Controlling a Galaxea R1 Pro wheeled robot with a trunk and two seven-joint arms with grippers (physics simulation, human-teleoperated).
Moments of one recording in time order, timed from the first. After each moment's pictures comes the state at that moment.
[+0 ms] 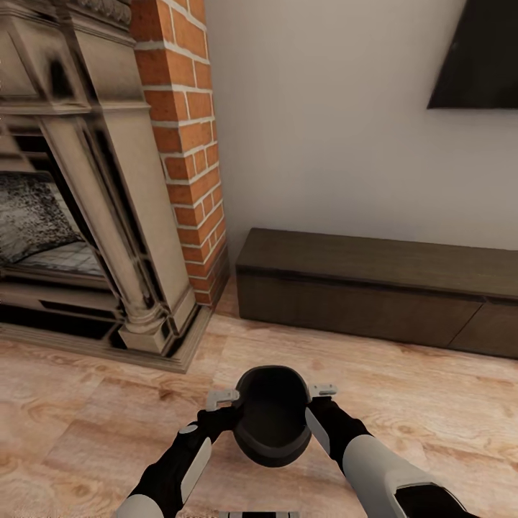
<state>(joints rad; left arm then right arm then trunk) -0.50 -0.17 -0.09 -0.62 0.17 0.16 0.02 -0.76 0.17 0.03 -0.29 0.01 0.40 -0.25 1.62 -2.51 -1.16</state>
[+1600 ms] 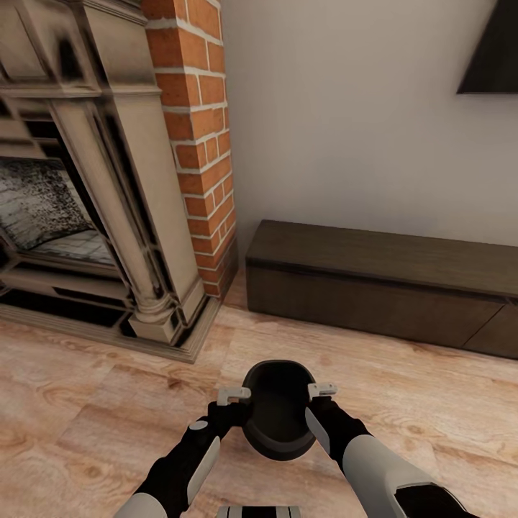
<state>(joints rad) -0.50 -0.17 -0.22 -0.67 0.17 0.17 0.03 -0.76 0.17 0.03 -0.29 0.01 0.40 -0.24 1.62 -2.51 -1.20</state>
